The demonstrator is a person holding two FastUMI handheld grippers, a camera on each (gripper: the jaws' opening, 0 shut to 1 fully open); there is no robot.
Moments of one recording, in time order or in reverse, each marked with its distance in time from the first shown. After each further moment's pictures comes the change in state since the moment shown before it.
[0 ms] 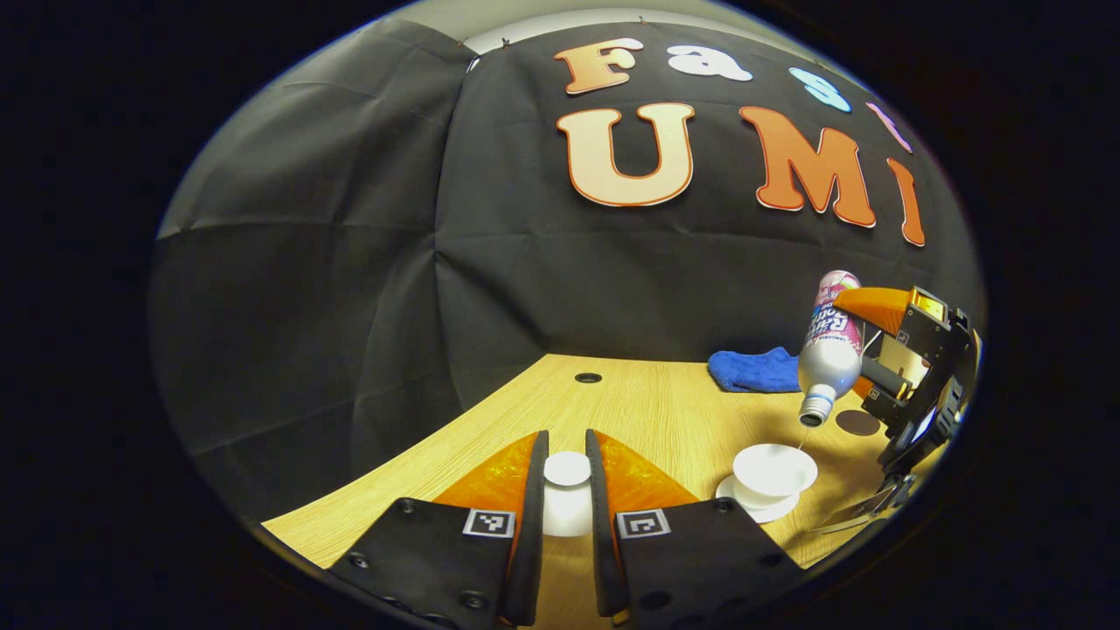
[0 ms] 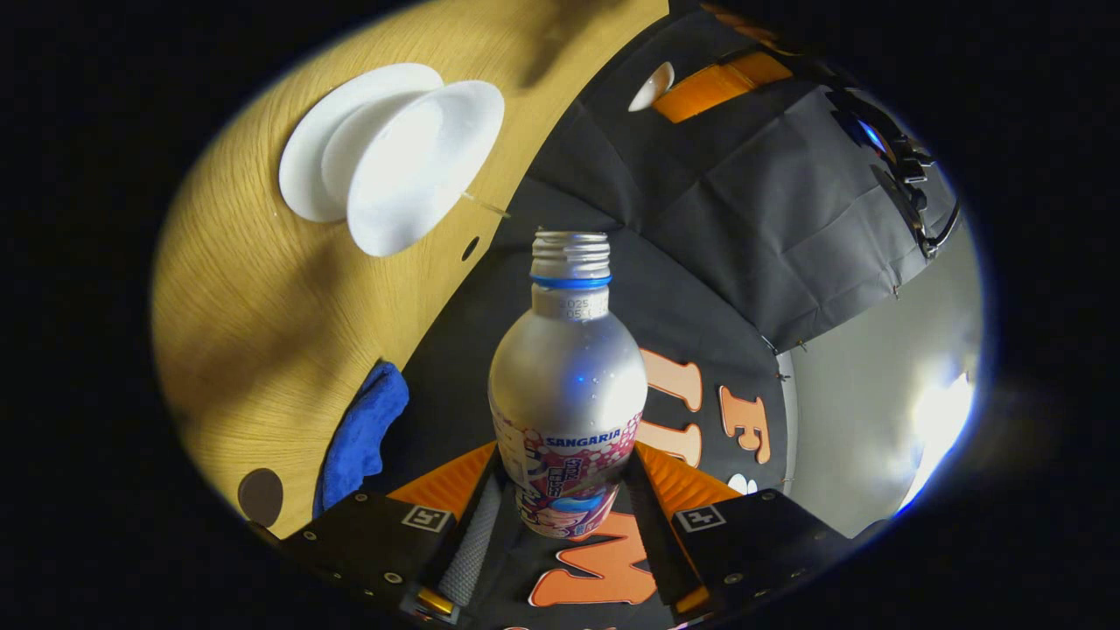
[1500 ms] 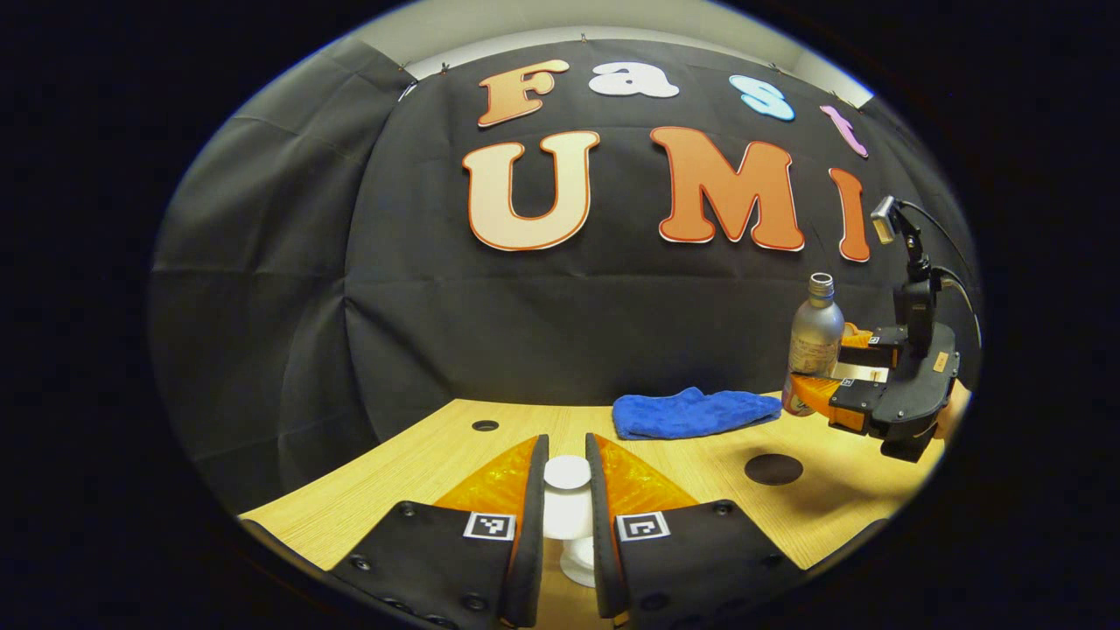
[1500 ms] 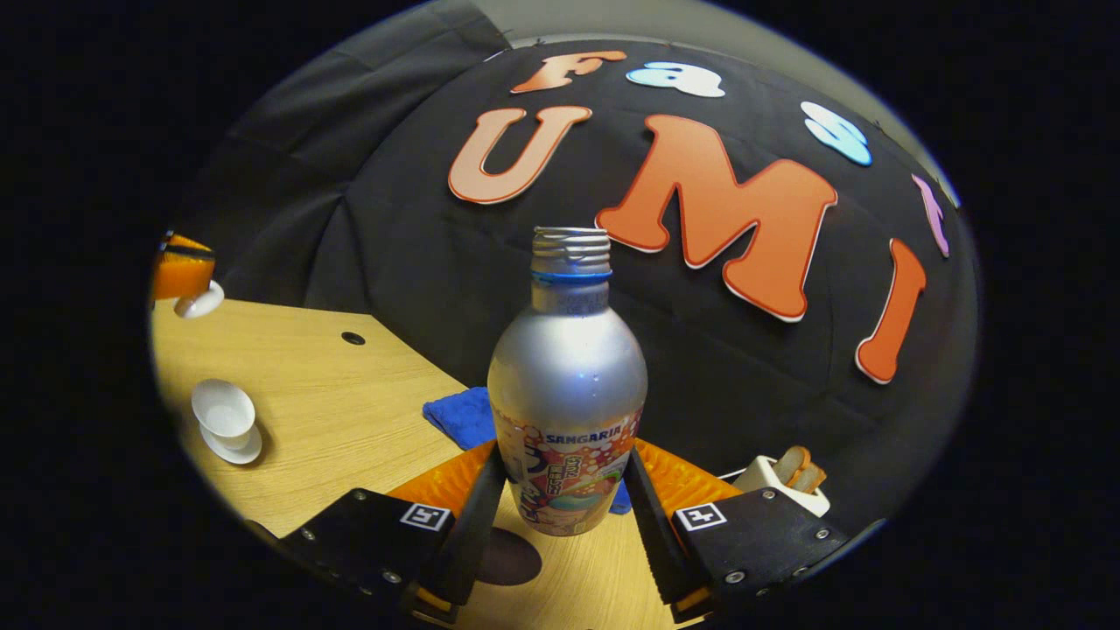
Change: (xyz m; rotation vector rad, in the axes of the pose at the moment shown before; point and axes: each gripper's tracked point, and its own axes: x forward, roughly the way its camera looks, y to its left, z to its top) left arm 0.002 -0.138 0.055 0.029 -0.111 -0.193; right arm -0.059 0.108 -0.141 1.605 0.580 0.159
